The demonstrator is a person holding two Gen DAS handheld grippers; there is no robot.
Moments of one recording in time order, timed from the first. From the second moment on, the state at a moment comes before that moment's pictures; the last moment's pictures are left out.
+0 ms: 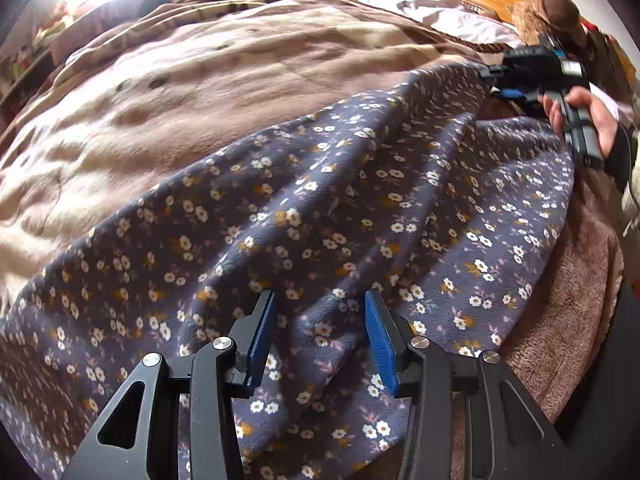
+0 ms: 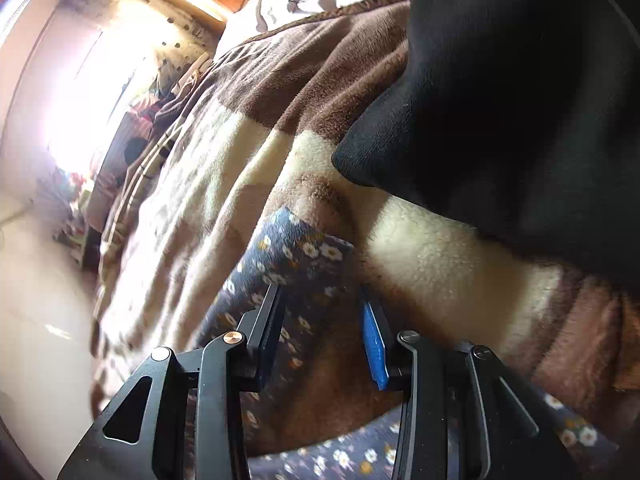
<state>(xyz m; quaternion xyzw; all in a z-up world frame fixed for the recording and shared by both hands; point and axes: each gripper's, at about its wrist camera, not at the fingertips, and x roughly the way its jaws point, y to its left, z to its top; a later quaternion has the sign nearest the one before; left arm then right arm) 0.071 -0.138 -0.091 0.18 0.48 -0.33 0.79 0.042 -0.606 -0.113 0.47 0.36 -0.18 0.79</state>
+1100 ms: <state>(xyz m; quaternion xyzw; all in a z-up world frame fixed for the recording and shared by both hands) 0.066 -0.165 -0.085 0.25 0.45 -0.31 0.80 0.061 -0.594 0.008 0.38 0.28 -0.13 0.87</state>
